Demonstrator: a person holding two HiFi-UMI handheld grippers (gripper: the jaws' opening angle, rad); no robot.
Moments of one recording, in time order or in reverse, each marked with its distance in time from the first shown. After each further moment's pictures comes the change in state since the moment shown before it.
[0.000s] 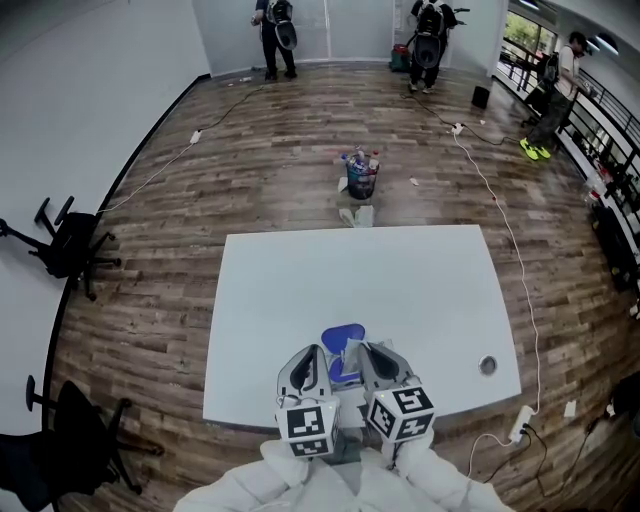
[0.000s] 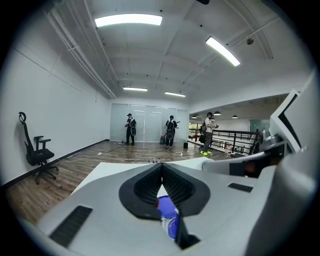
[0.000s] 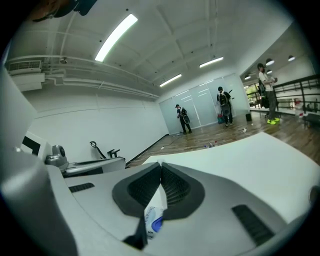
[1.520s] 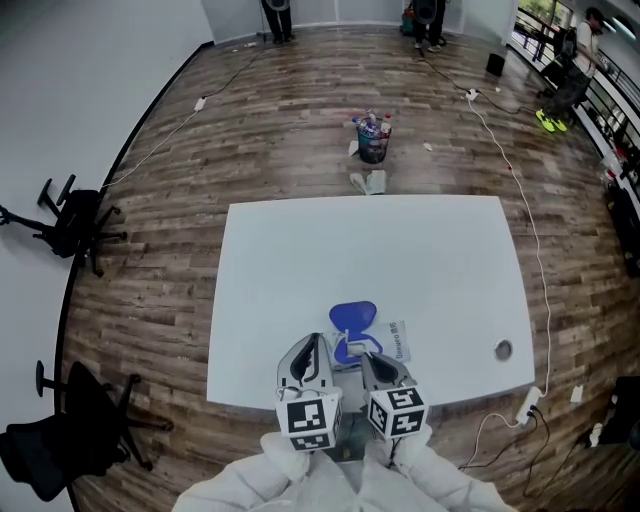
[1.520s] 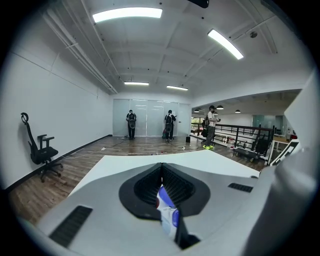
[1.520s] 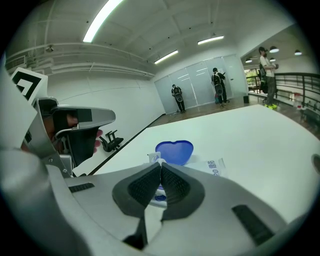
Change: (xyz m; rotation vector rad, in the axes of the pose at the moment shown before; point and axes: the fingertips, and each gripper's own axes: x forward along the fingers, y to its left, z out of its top) left arm -0.004 0.011 -0.024 -0.002 0.071 0.029; right arm 0.005 -0.011 -0.117 0.034 0.250 -0.032
